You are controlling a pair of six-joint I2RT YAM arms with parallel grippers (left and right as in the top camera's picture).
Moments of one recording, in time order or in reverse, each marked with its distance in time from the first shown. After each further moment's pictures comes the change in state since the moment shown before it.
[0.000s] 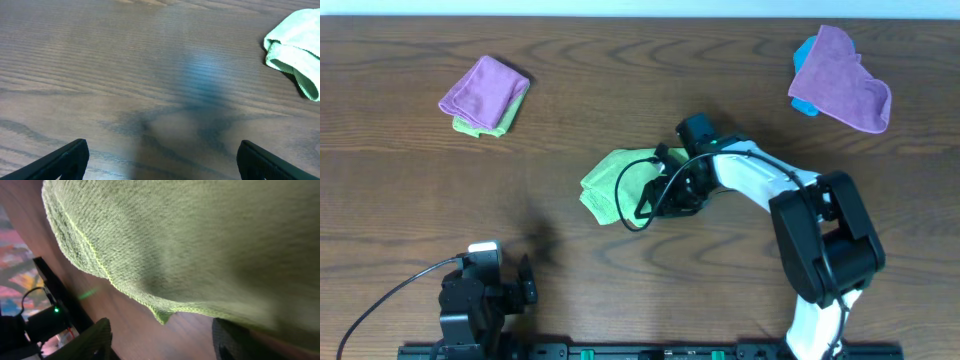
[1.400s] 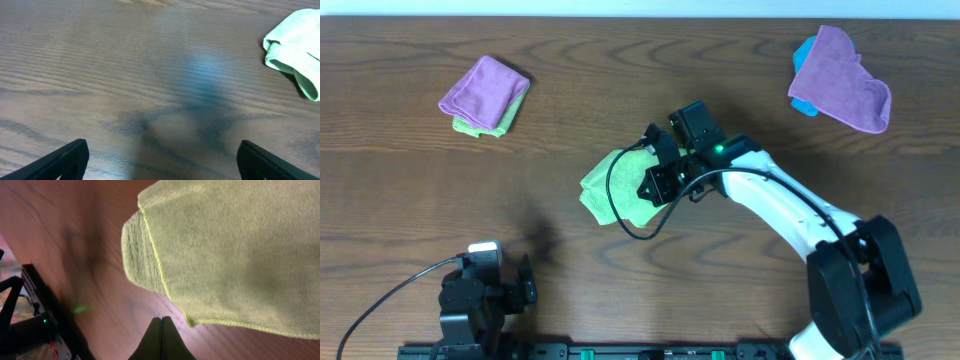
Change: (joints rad) left arm 0.000 0.000 0.000 0.000 0.000 0.000; right arm 0.063 -0.230 -0.002 0.064 0.156 -0.024
